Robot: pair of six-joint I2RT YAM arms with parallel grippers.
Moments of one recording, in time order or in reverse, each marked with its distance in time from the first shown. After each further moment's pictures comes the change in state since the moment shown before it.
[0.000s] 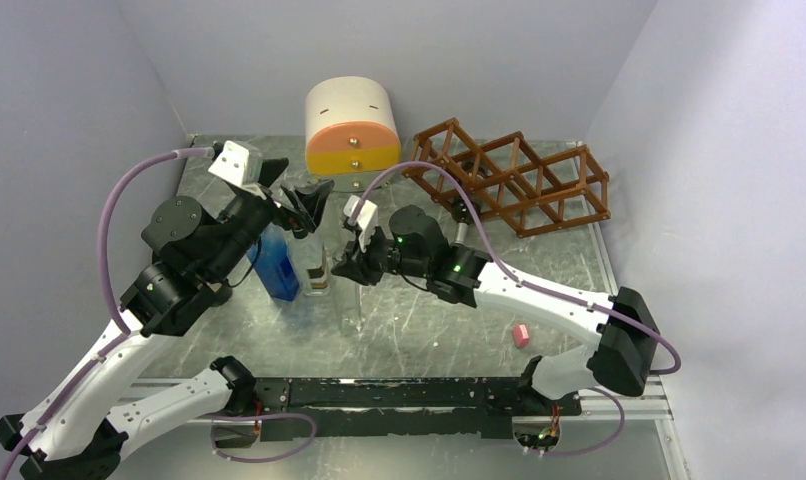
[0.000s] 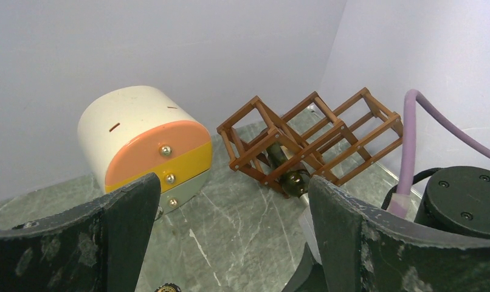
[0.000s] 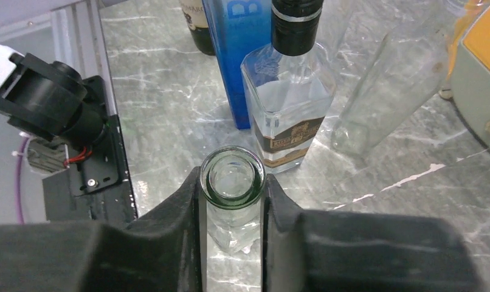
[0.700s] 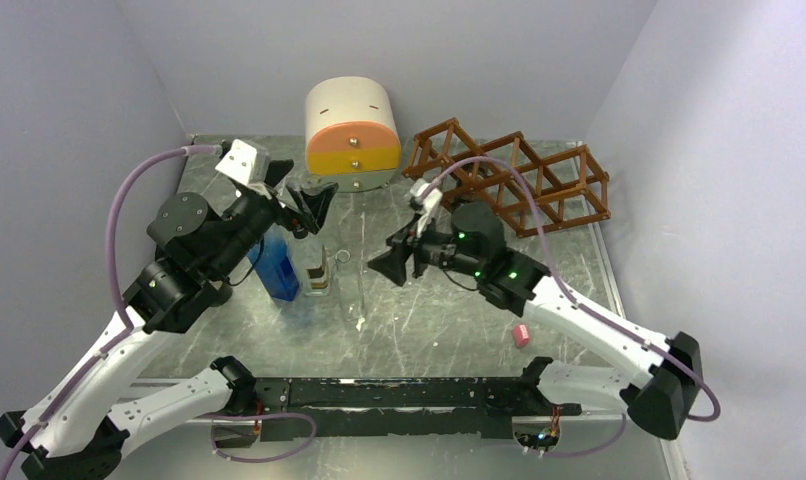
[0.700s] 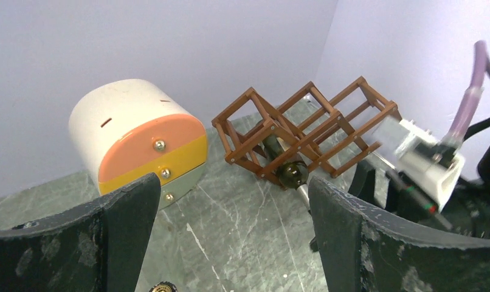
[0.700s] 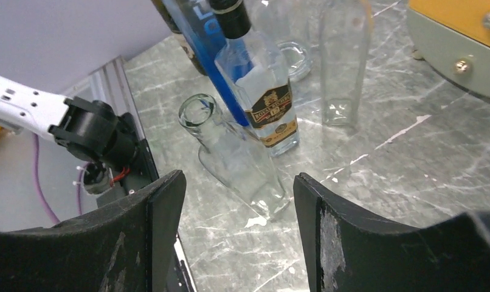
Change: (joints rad) left arm 0.000 0.031 0.020 -0.034 0.030 0.001; right arm -0.210 -0.311 -0.163 -0.035 -0.123 0.222
